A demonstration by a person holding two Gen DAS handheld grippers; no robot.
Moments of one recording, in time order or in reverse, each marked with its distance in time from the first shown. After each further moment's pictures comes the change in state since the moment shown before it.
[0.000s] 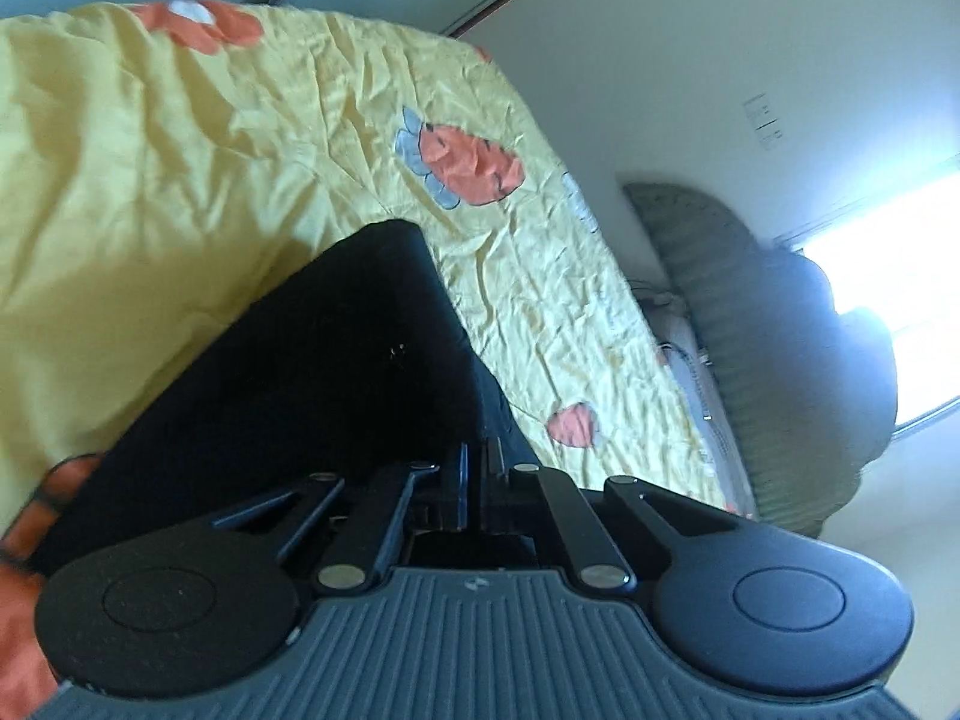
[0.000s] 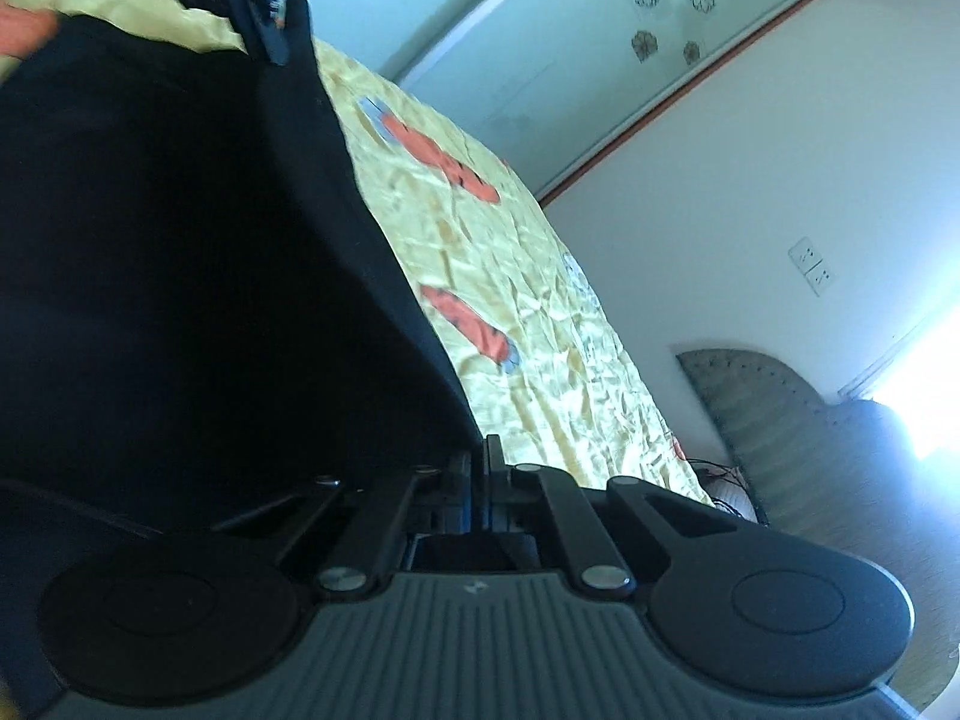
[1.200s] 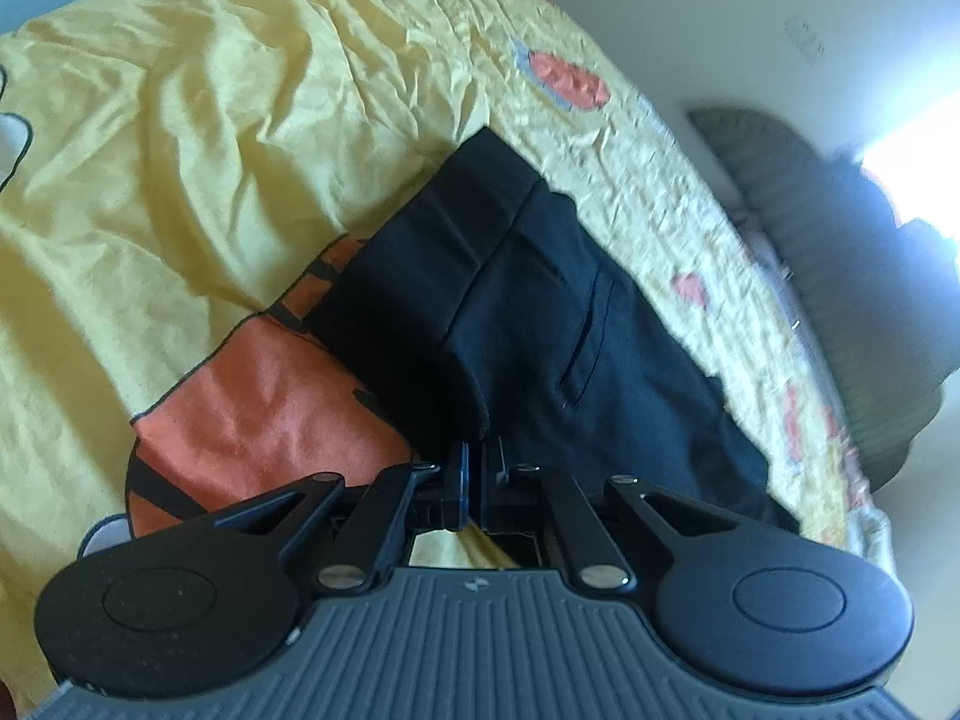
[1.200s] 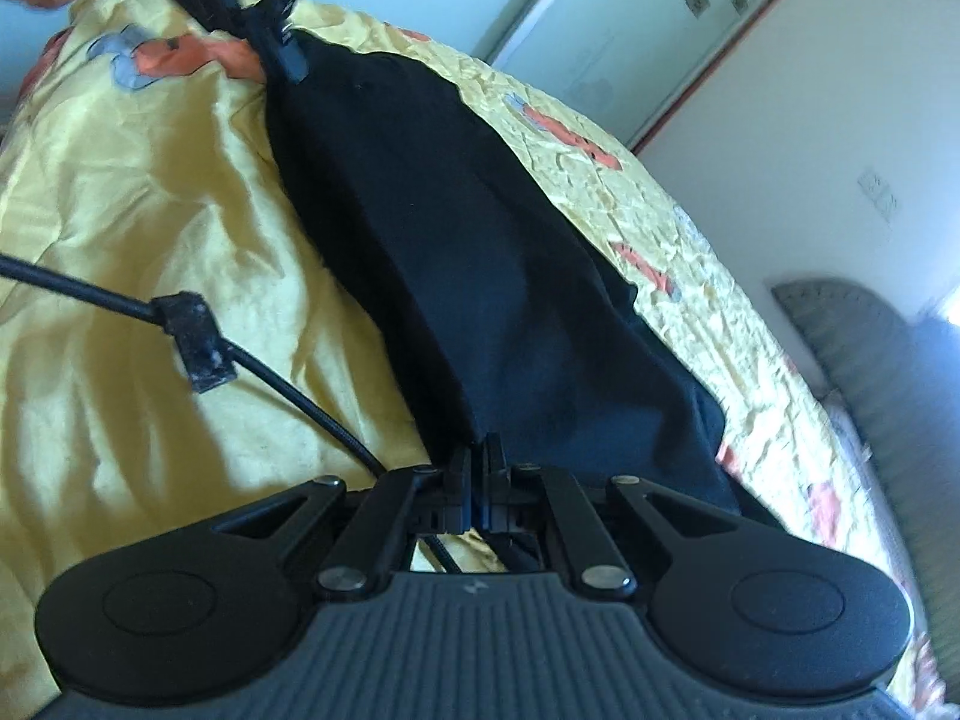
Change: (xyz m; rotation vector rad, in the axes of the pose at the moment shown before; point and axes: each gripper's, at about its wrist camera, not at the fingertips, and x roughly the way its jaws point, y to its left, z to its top) left arm -0.052 0.052 -0.067 0.129 0.106 0.208; right arm -0.073 0.080 0.005 0.139 0.077 0.194
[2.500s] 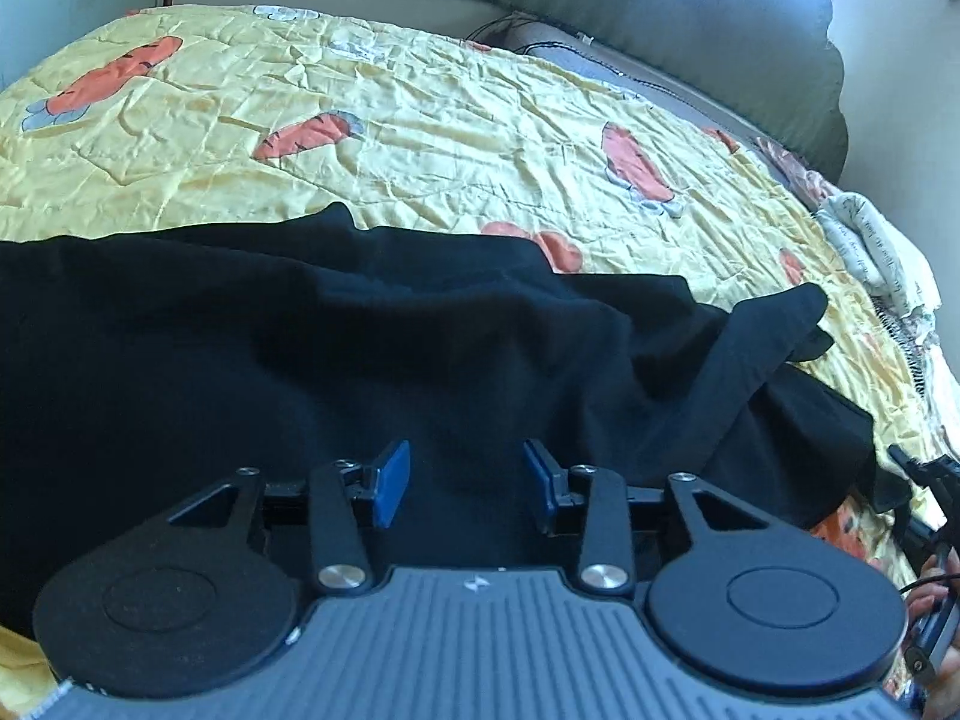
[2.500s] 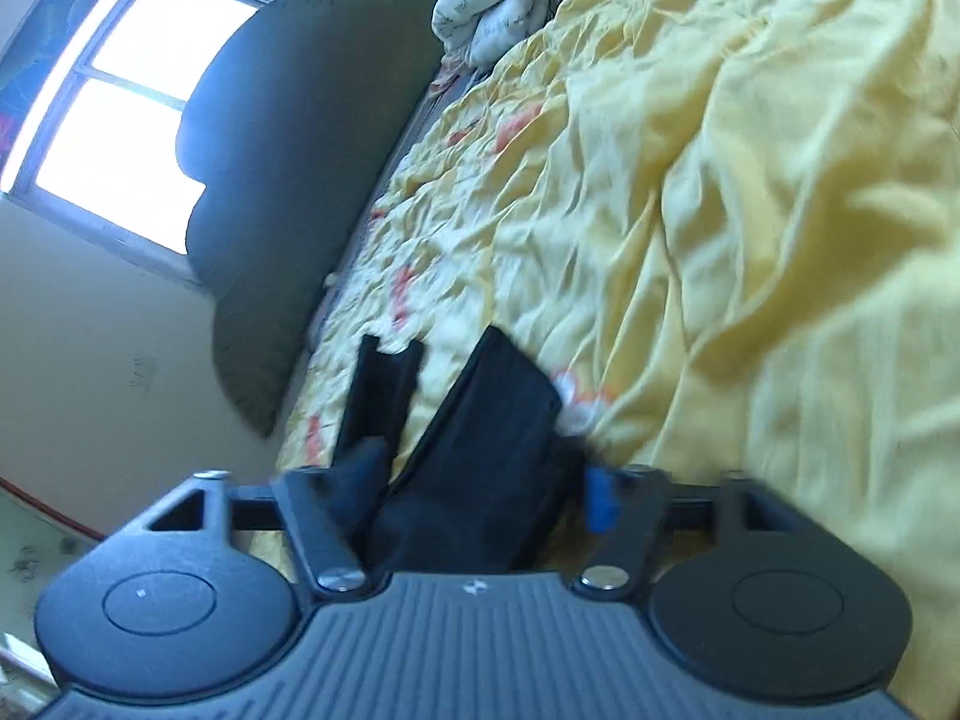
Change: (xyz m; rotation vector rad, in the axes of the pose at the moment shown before) left arm 0.097 -0.234 -0.107 0.663 0.103 -0.052; right arm -0.182 -0.146 -0.346 2.100 -0.389 -0.443
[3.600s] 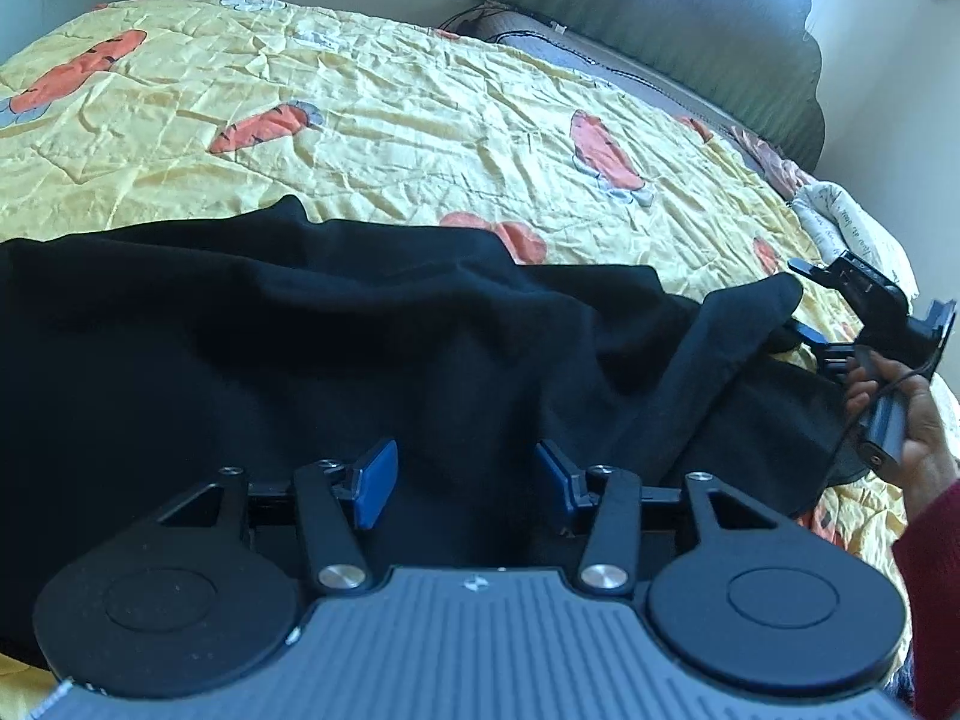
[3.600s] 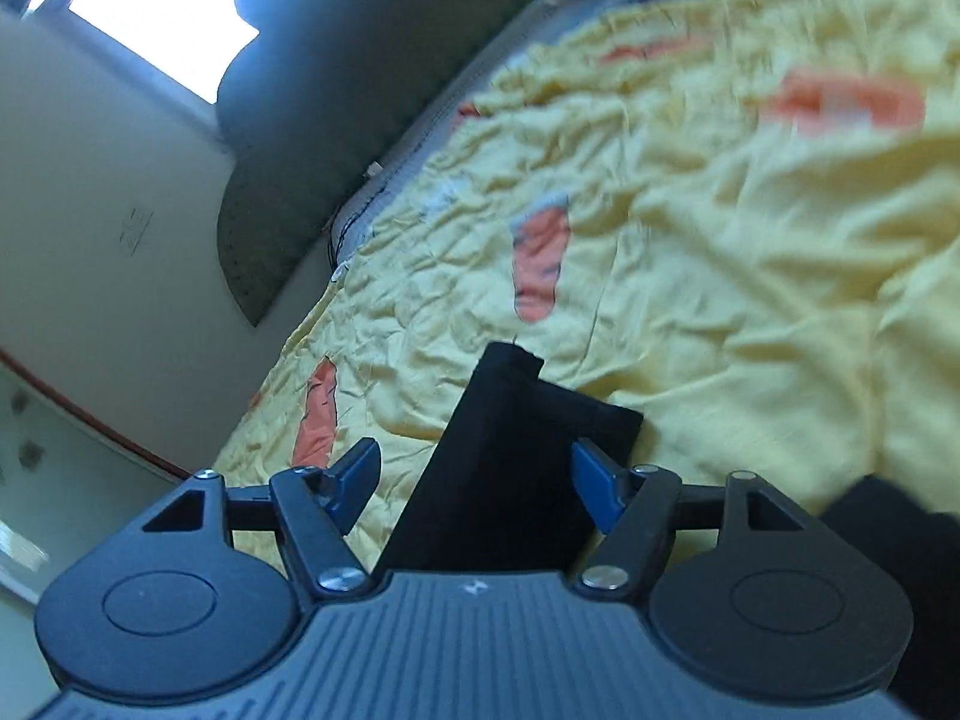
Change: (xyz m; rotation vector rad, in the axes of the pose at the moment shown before) left arm 0.007 -0.009 0.003 0.009 0.019 -0.069; right arm 0.160 0.092 0.025 -0.241 0.205 0.013
